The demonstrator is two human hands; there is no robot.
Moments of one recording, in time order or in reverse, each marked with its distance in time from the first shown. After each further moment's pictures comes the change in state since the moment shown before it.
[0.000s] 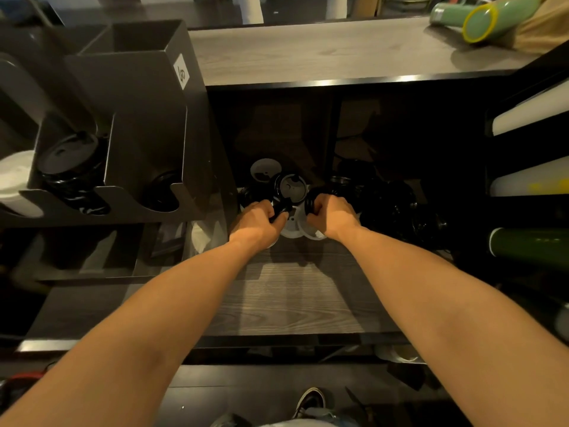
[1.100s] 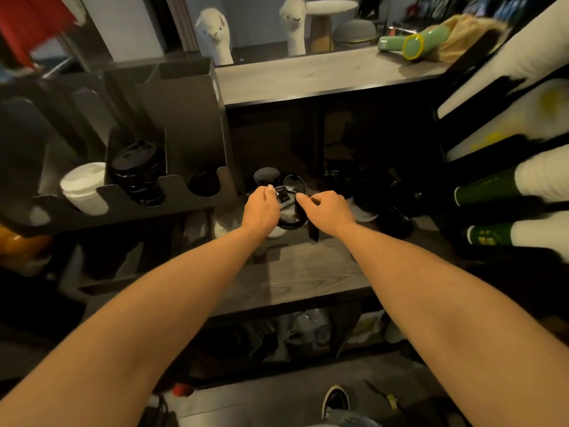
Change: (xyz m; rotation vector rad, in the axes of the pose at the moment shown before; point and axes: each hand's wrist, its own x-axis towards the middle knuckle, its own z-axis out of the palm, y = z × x) left_hand -0.085 0.004 -0.059 -0.518 0.122 0.107; right_hand -0.117 -0.060 0.016 0.317 0.307 -0.003
